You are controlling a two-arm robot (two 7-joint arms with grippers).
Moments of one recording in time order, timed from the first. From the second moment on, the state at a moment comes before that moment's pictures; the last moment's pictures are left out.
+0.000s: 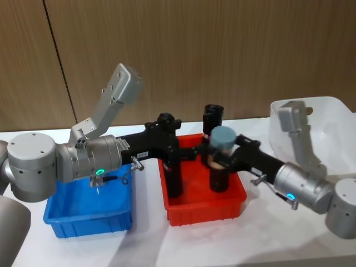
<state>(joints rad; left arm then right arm) -0.65 0.29 0.36 -1.27 -0.25 0.29 -0.84 0.51 0.20 -0.28 -1.08 0.30 -0.04 0.58</state>
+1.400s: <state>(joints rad) -0.65 0.29 0.36 -1.27 -0.25 0.29 -0.84 0.66 0.28 -0.12 -0.85 0.21 -0.03 0.25</state>
